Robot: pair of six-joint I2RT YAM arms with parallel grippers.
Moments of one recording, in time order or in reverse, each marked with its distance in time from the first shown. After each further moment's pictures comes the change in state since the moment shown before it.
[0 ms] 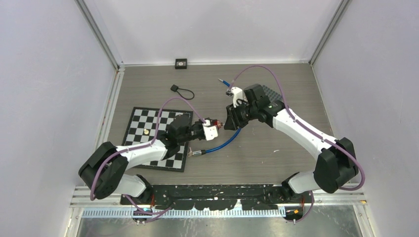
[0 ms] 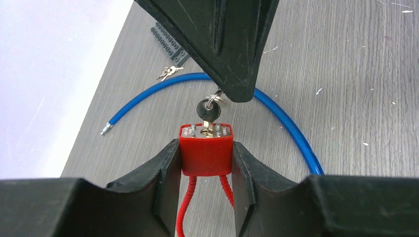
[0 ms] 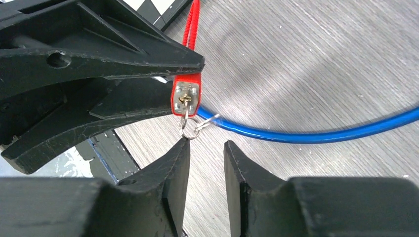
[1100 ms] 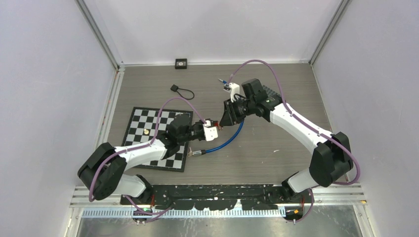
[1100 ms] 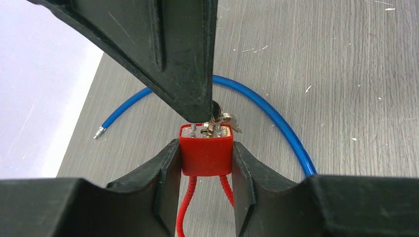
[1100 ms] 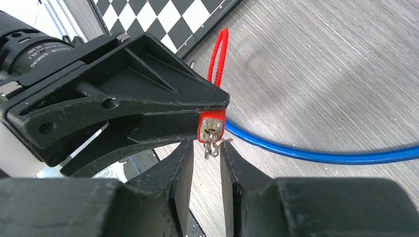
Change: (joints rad) left arm 0.000 -0.018 0.014 -0.062 0.036 0.015; right arm -0.011 0.060 0.095 -0.018 -0.105 0.063
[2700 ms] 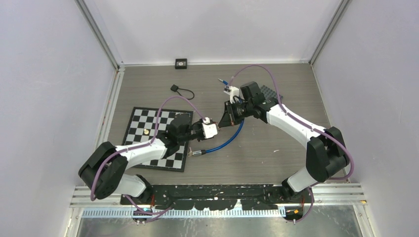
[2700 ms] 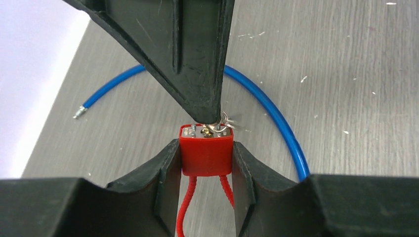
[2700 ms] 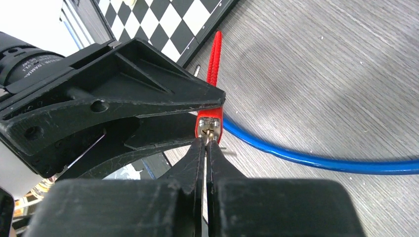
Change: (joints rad) left arm 0.010 0.008 0.002 -0.027 -0.025 -0.061; right arm -0.012 0.058 -0.062 0.120 -0.058 0.135
